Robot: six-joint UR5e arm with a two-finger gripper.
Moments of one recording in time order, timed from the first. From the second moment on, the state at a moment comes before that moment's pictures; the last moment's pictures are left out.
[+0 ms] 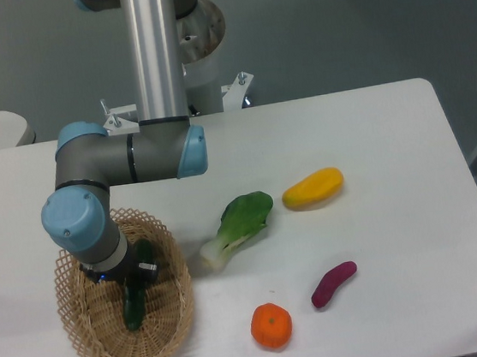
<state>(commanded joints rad) 2.01 -2.13 -1.59 -0.99 1.62 0.26</state>
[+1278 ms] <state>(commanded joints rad) 2.35 -1.92 -1.46 -1.11 1.60 0.75</state>
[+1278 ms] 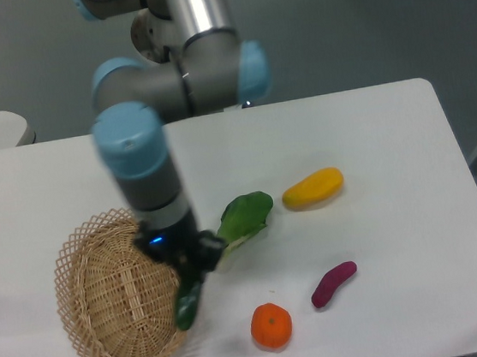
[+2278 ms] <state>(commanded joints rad) 2.72 -1.91 -1.46 -1.19 1.59 1.46</state>
